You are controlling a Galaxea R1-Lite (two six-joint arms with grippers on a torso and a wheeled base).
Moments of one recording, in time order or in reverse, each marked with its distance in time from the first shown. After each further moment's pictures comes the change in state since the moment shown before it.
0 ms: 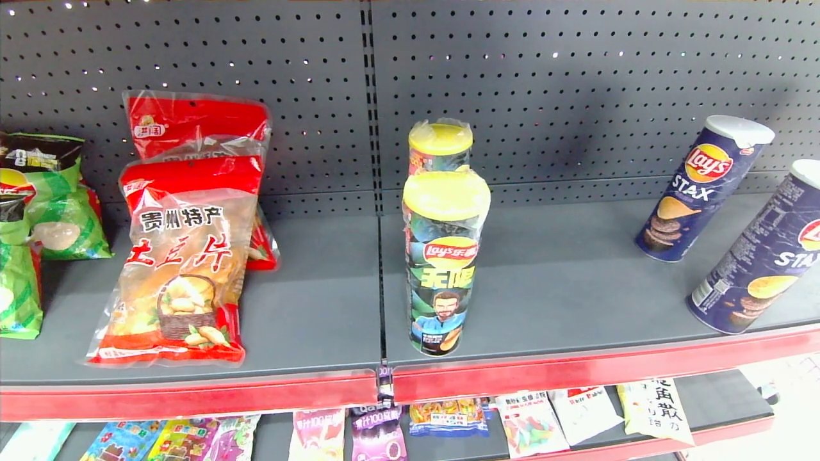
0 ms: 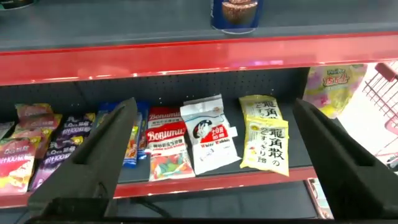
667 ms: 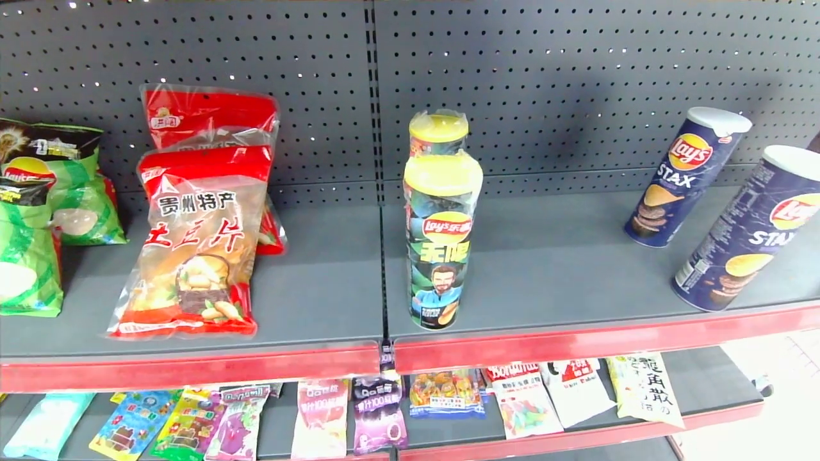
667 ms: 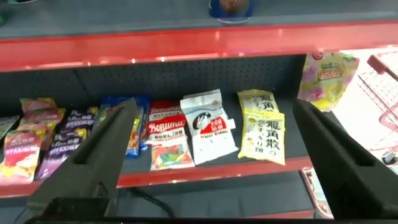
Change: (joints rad) left arm 0.000 0.000 0.001 0.000 0.001 0.005; right arm -0.001 -0.008 0.000 0.000 0.000 0.000
